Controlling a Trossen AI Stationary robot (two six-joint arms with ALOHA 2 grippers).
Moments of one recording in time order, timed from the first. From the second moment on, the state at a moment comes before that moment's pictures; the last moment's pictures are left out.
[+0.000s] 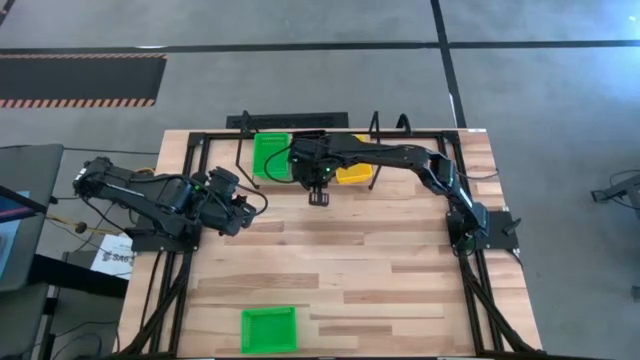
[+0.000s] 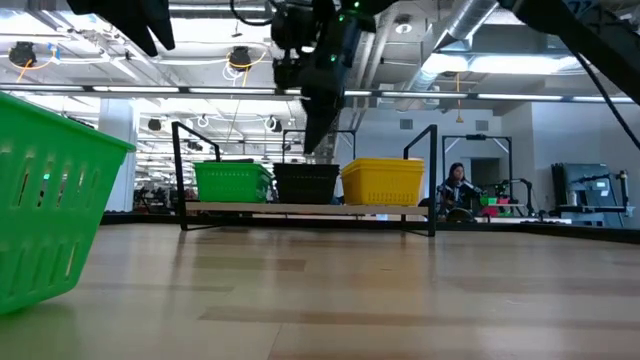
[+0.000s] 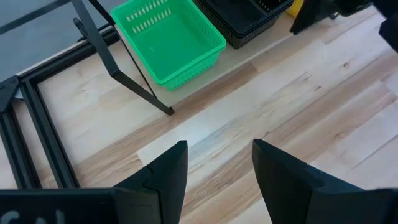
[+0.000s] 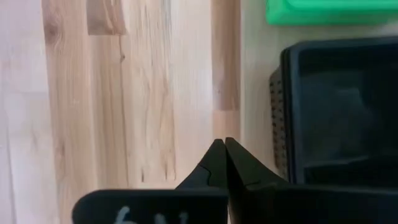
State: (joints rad) left arm -0.30 1.20 1.29 -1.44 -0.64 -1.24; right arm -0.23 2.23 2.15 -1.13 0.03 -0.21
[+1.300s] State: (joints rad) left arm -0.30 1.20 1.29 -1.43 -0.67 -1.28; right arm -0.58 2.13 1.96 -1.01 -0.08 -0.34
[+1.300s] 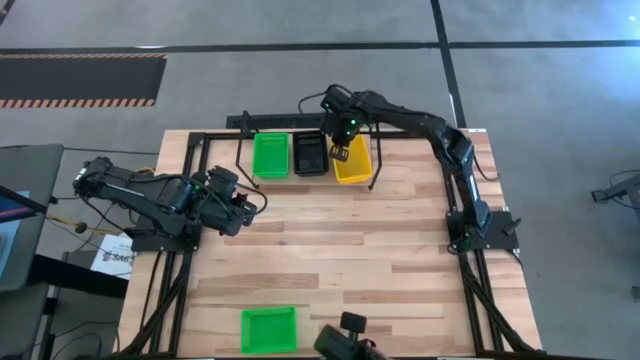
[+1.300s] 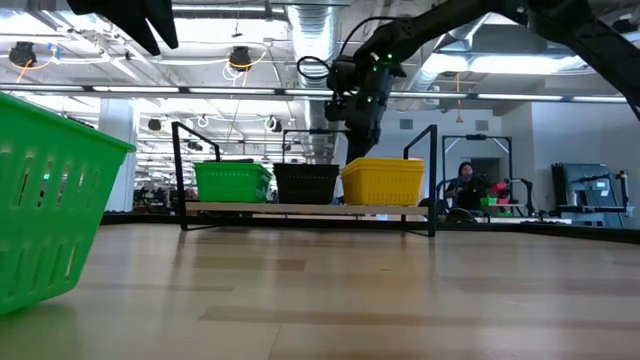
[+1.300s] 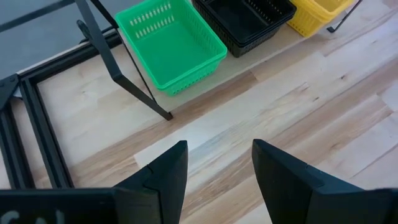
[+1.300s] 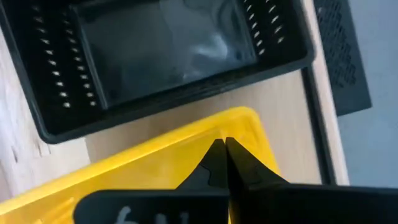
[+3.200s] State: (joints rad) left arm -0.30 1.20 1.17 -1.43 -0.47 -1.22; right arm -0.33 1.99 2.30 -1.33 0.37 -0.22
